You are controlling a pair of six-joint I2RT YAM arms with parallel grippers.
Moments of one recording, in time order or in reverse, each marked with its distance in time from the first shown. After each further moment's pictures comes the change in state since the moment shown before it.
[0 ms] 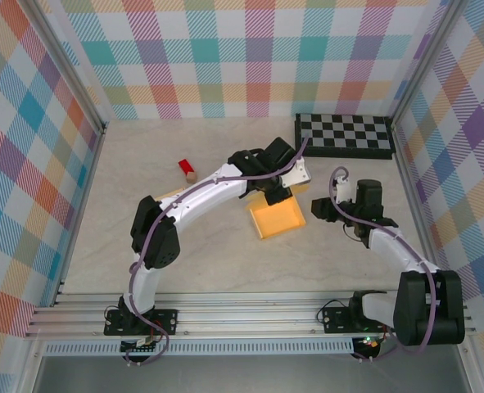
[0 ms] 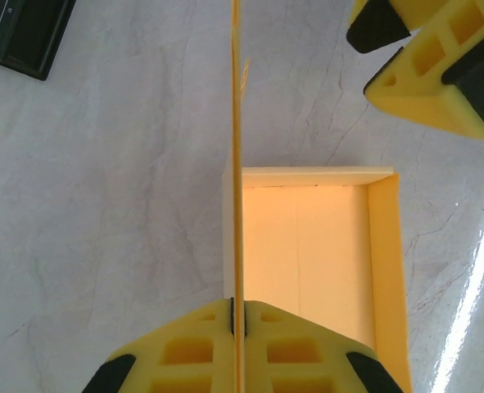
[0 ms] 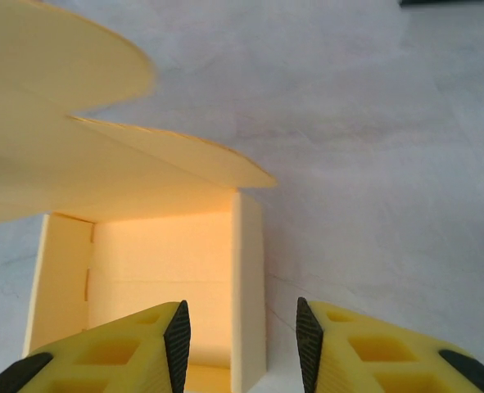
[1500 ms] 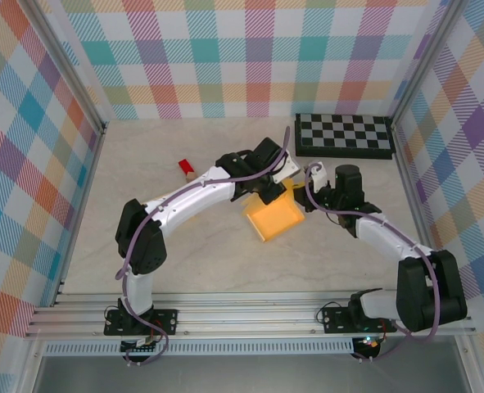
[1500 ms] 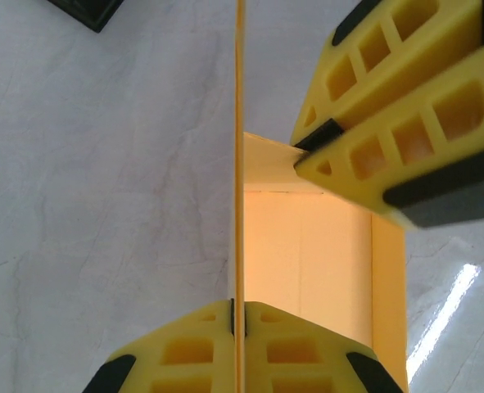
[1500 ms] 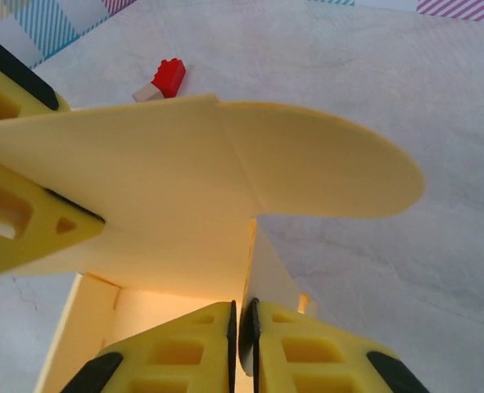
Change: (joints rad) left arm 0.024 -0.117 -0.154 0.095 -0.032 -0.248; right arm 0.220 0.114 0.135 0.108 0.049 -0.079
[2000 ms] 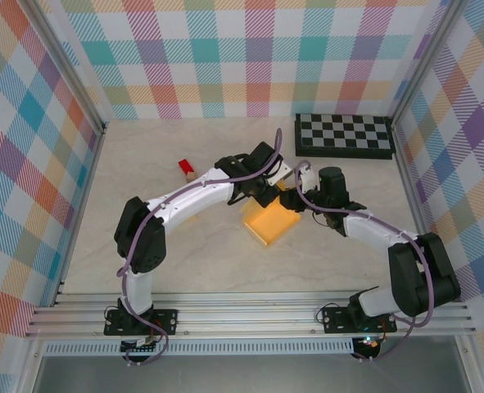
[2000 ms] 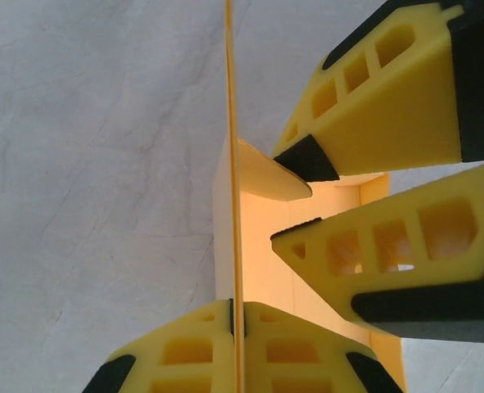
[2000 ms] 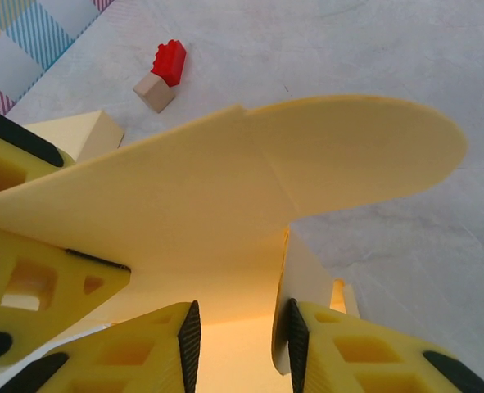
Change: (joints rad) left arm 0.020 0.000 -0.077 0.027 0.032 -0.101; right arm 0.097 0.099 0.014 0.045 0.076 0.188
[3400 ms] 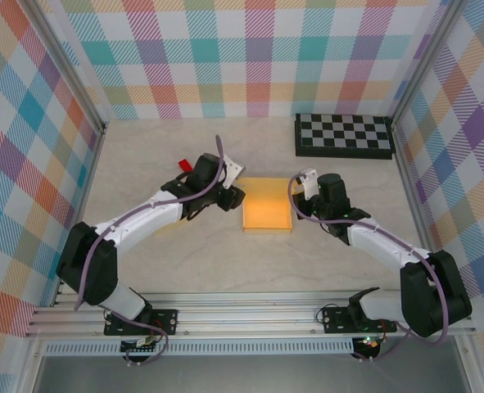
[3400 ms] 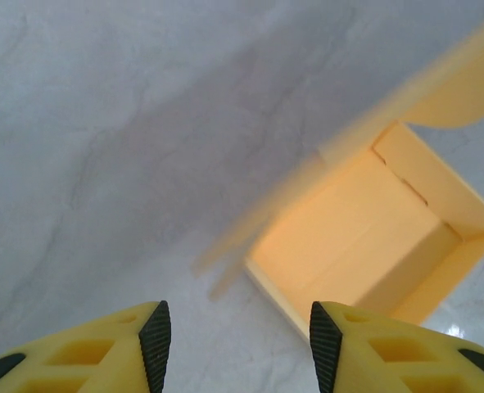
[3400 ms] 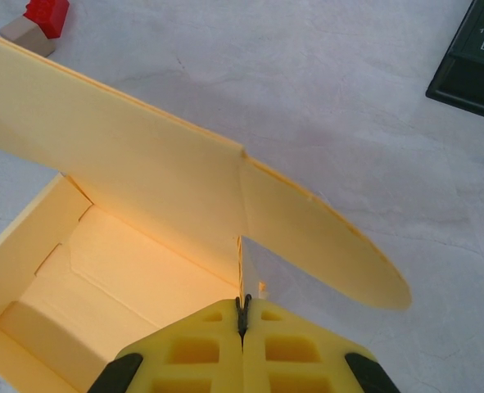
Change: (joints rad) left arm 0.223 -0.393 -0.595 0.430 0.074 -0.034; right arm 0.050 -0.130 -0.044 -0.134 0.334 -0.180
